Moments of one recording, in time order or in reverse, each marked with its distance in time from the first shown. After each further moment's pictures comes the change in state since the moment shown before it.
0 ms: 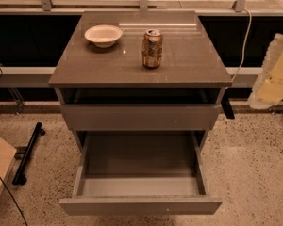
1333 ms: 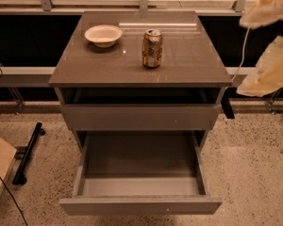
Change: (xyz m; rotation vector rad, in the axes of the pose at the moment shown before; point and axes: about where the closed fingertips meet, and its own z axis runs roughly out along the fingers) arm -0.007 0.020 -0.007 0.014 -0.042 -0.051
